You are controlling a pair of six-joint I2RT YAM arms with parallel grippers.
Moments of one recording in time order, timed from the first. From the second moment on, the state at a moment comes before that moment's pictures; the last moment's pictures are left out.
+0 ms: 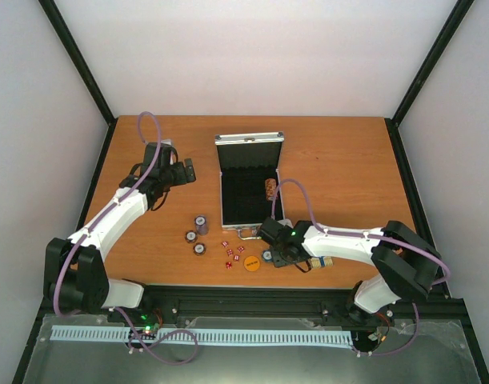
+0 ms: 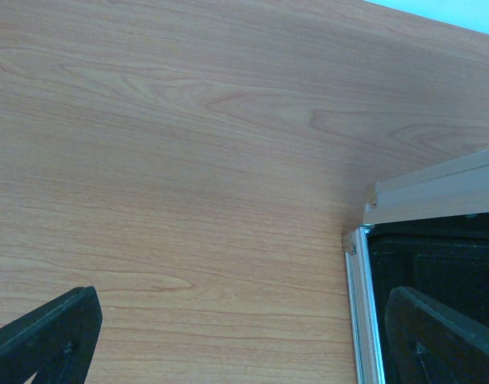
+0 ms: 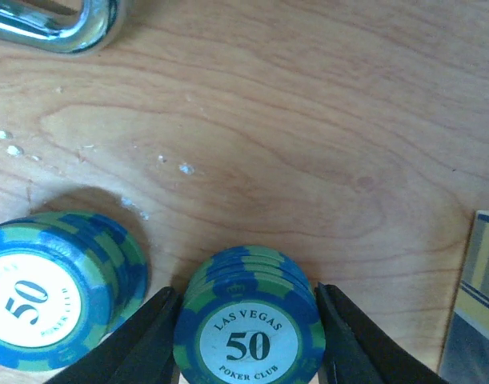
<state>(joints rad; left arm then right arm) -0.26 1.35 0.97 -0.36 -0.12 -0.41 0.98 1.50 0.75 -0.67 0.19 0.69</state>
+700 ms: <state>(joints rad) -0.29 1.25 0.87 -0.28 -0.04 -0.42 0.89 1.40 0.89 -0.79 0.27 0.70</state>
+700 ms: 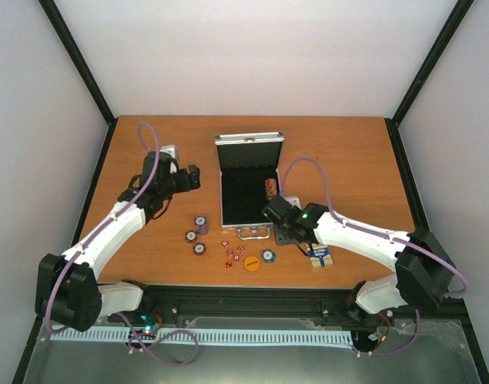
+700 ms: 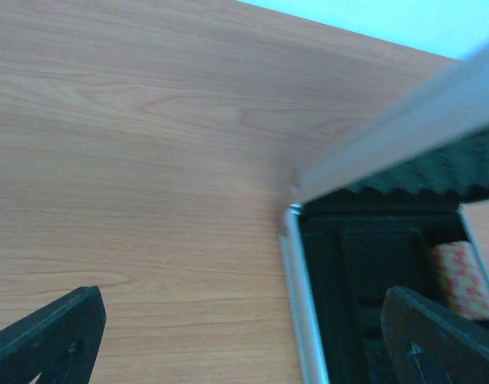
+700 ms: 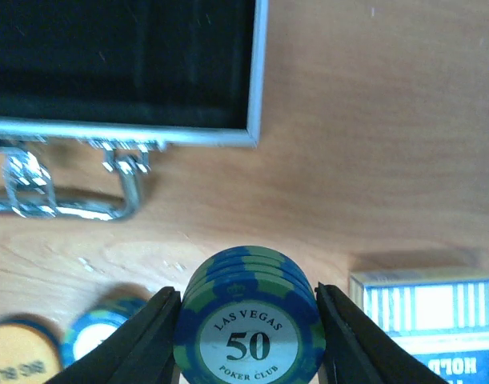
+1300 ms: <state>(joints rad) -0.49 1.05 0.49 0.20 0.24 -0.39 0.76 1.40 1.08 -0.58 0.29 0.70</state>
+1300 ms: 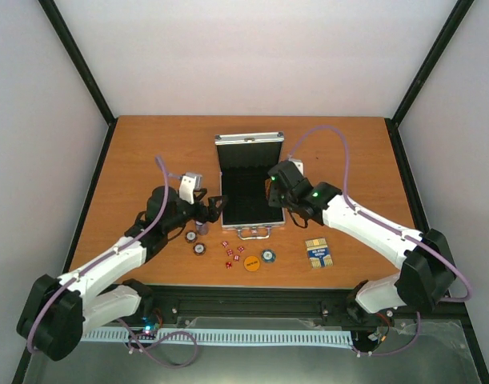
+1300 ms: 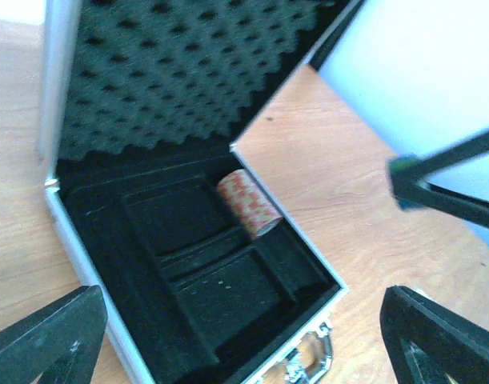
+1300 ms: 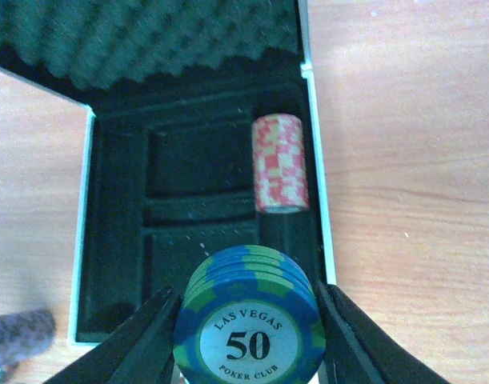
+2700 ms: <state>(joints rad) -0.77 1.42 0.47 0.95 -0.03 -0.32 0.70 1.43 1.14 -0.34 -0.04 0.79</state>
